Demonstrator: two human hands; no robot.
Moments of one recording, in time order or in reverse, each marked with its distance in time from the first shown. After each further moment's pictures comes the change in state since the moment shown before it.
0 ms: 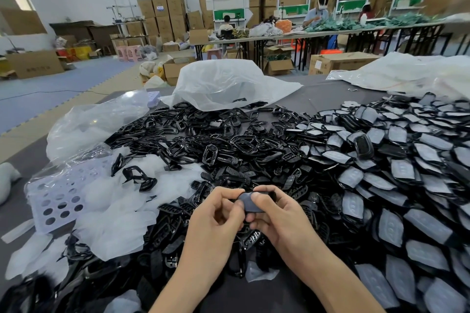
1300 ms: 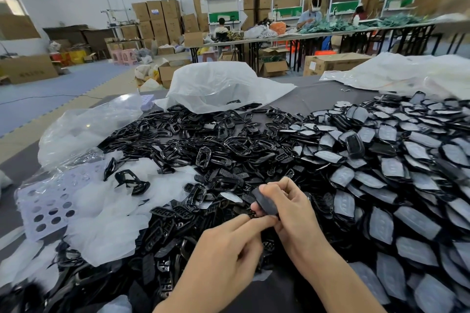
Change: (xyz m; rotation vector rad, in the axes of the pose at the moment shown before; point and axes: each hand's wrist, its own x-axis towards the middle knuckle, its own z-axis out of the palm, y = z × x) left_hand -0.020 0.006 0.011 0.529 -0.261 0.484; right_hand 0.003 -0.011 -0.016 -0.037 0.109 -0.137
